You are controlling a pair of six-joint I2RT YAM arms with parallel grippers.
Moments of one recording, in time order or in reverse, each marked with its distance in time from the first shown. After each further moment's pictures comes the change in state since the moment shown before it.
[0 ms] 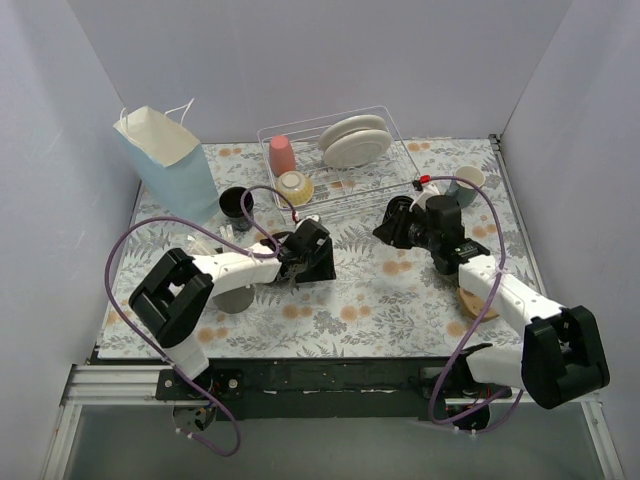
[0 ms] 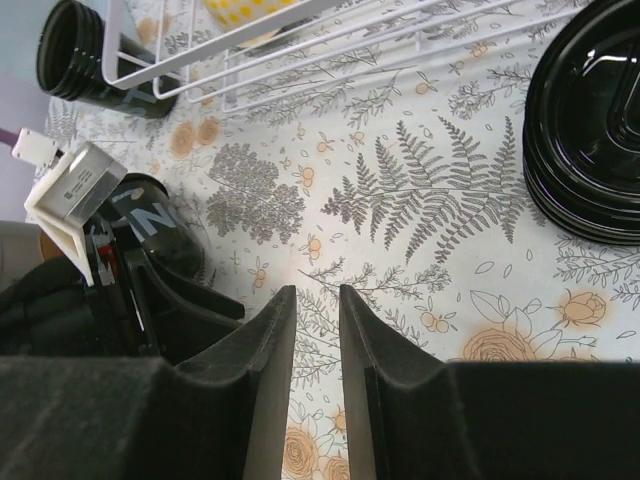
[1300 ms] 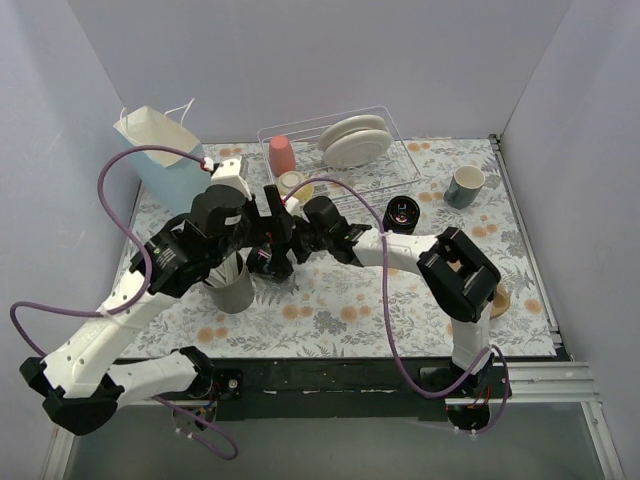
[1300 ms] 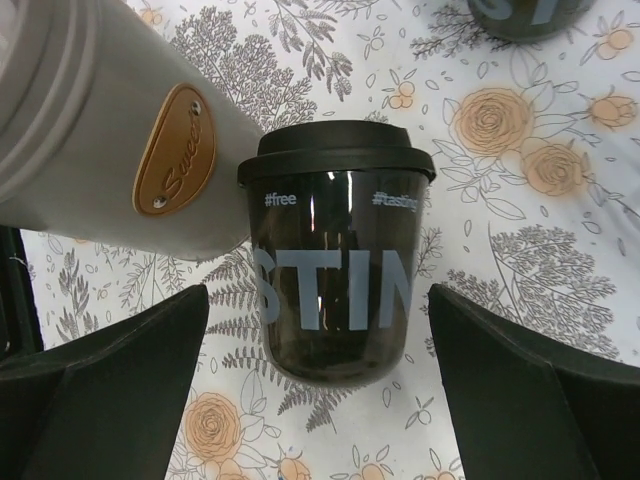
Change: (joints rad) left arm 0.037 -0.621 0.390 -0.577 -0.275 0.199; right arm 0.495 0.671 0.522 0.111 -0.141 -0.418
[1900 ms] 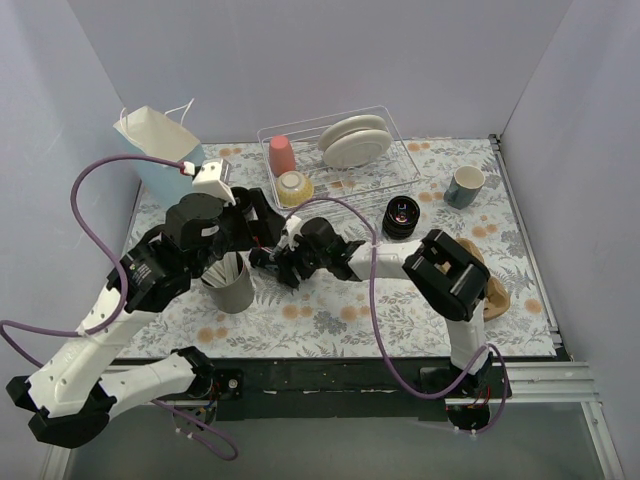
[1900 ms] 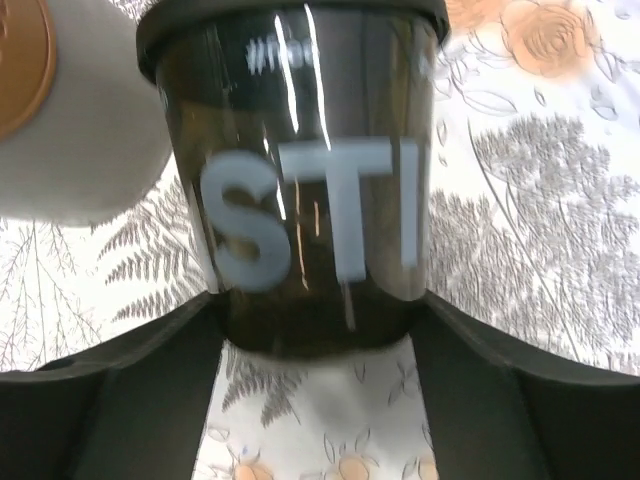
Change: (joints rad) left arm 0.000 -0.102 -0.001 -0.003 0.010 0.014; right arm 0.052 0.082 -0.057 0.031 0.176 -0.016
